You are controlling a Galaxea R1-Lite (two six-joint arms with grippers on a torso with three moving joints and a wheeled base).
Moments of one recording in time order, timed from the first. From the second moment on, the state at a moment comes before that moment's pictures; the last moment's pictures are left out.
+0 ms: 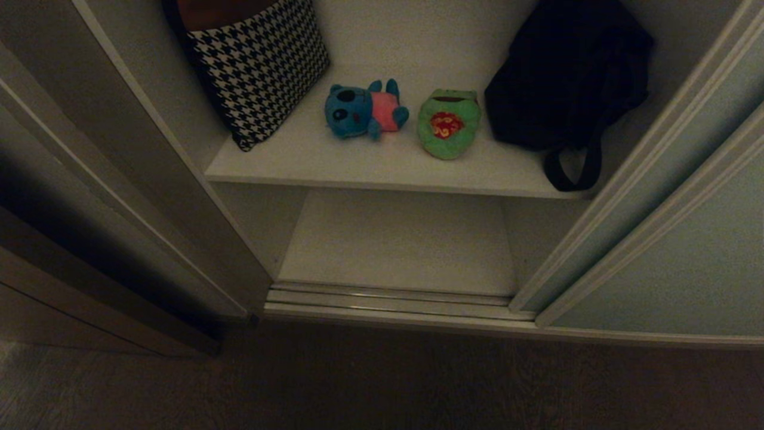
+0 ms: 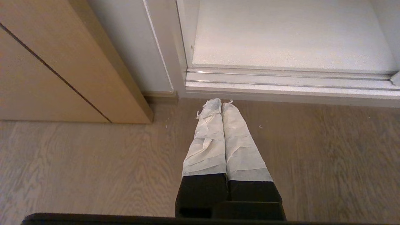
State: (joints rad) left arm 0.01 0.00 0.00 0.00 -0.03 0.05; right arm -0.01 0.00 0.00 0.03 0.01 -0.03
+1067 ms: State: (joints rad) left arm -0.08 1.19 -1.25 0.12 -0.12 0.04; right arm -0.01 0.00 0.00 0.03 0.01 -0.03
